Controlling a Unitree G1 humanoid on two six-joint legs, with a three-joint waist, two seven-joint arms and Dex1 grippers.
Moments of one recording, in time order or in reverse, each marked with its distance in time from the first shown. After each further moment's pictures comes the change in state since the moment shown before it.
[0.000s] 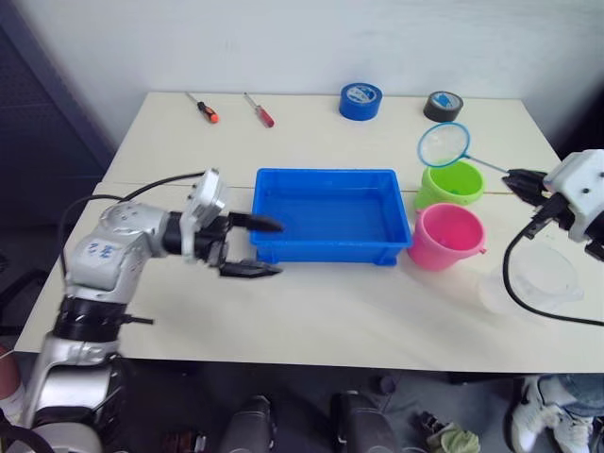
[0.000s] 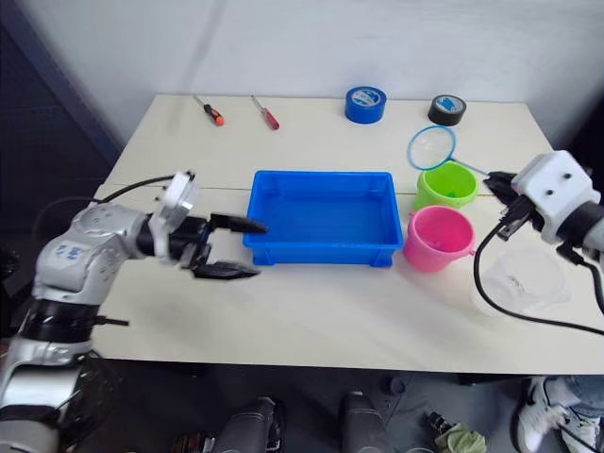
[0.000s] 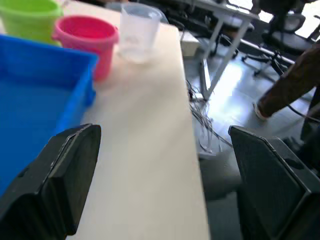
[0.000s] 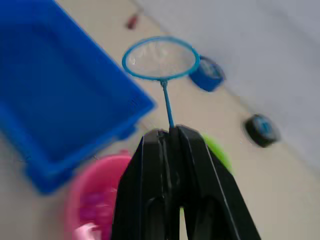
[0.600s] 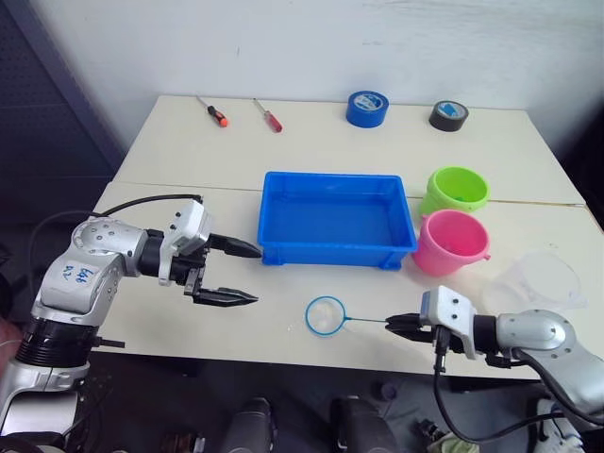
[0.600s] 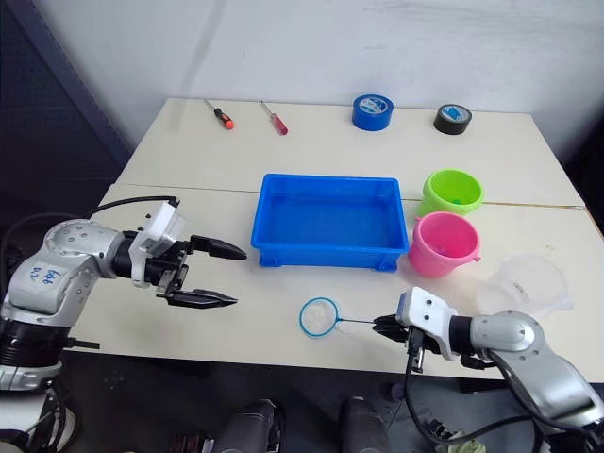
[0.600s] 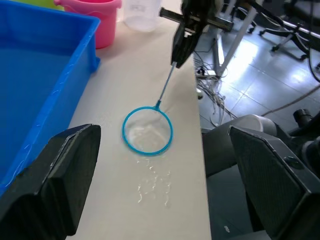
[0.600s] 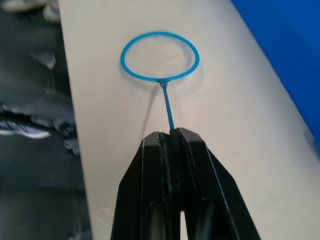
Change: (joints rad) left arm 0.089 -0.004 0.005 0.061 0.086 -0.124 0.054; right arm 0.179 0.135 0.478 -0.060 -0.369 -0.189 0.102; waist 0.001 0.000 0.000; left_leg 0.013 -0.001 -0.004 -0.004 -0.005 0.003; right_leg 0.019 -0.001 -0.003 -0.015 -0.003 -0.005
